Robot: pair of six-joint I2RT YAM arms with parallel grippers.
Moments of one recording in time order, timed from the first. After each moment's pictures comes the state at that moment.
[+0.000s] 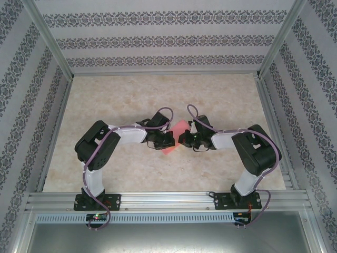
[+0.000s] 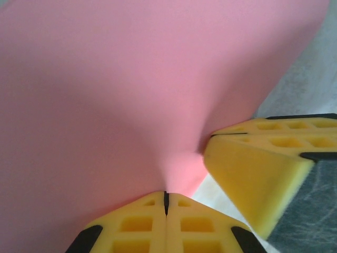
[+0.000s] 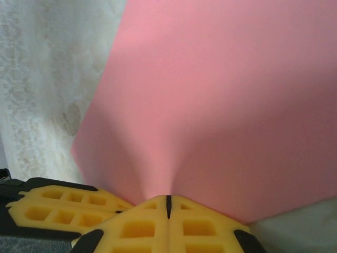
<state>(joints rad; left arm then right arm) -0.65 1.90 1.06 -0.23 0.42 -0.84 0.47 1.71 0.68 0.14 -0.51 0.83</state>
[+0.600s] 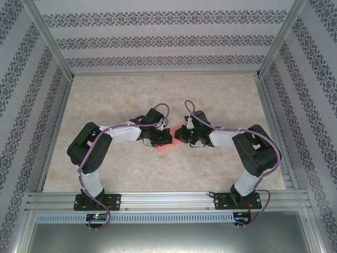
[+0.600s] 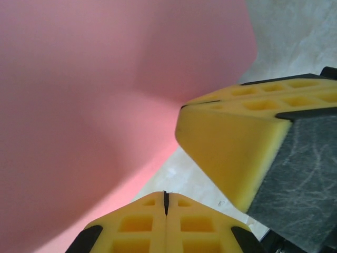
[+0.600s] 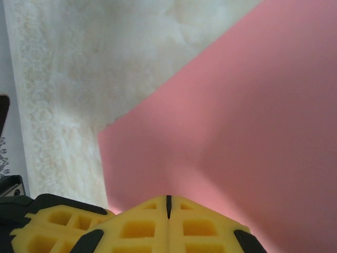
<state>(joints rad) -0.62 1.83 1.06 -0.26 0.51 -0.76 0.49 1.71 0.73 0.14 -0.51 0.84</state>
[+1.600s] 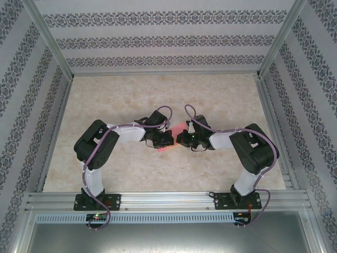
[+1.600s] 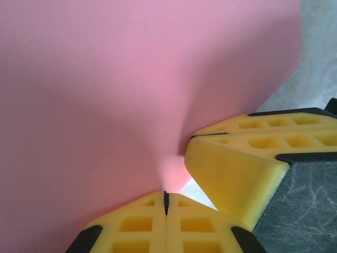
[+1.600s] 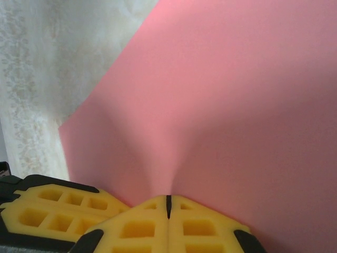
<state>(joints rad) -0.63 1.91 1.07 -0.22 0.47 -0.80 0.49 1.74 0.68 0.19 -0.51 0.84</state>
